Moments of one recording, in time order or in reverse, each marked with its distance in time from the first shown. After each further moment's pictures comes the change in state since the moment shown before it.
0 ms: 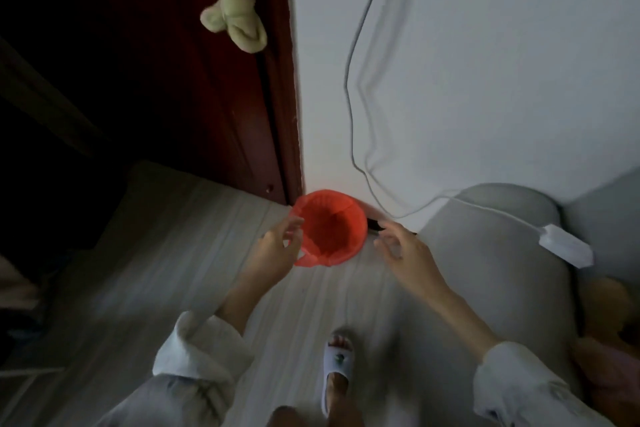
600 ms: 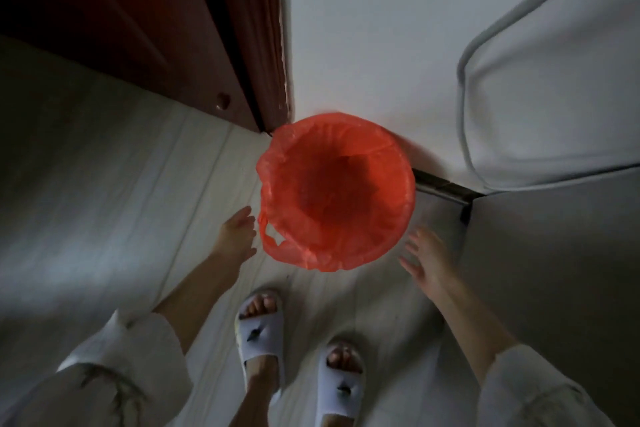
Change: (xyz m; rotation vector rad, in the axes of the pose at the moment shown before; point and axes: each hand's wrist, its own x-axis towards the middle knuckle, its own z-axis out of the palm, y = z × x) left_hand 0.286 -0.327 0.192 -0.588 -0.018 -0.794; right_hand 0.279 0.288 0.273 0.851 0.155 1.018
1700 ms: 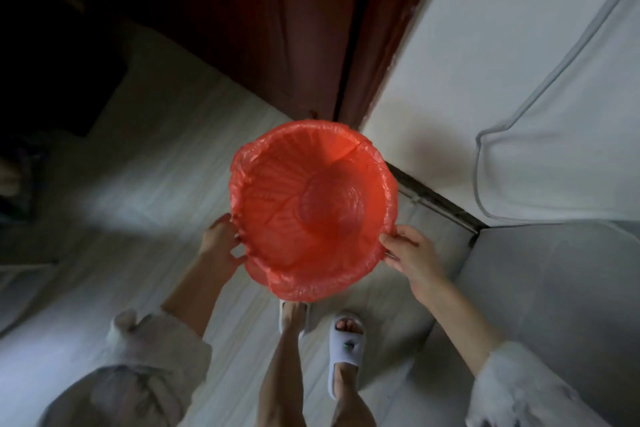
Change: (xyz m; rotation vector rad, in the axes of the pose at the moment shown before) left_hand -0.174 0.027 -0.146 -0.439 0.218 -0.141; right_hand -0.227 -0.033 0.038 -0.351 -0.358 -0.228
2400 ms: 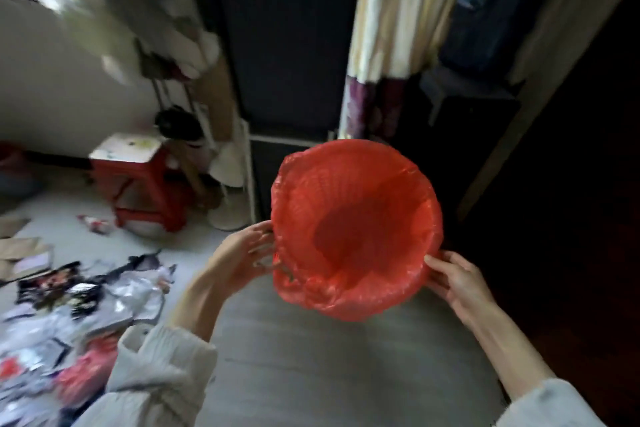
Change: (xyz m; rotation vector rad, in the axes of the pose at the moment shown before) left_hand -0.473 -0.088 -0.491 -0.922 0.161 0.643; right_hand -0.503 -0.083 0.293 -0.490 -0.867 -0.468
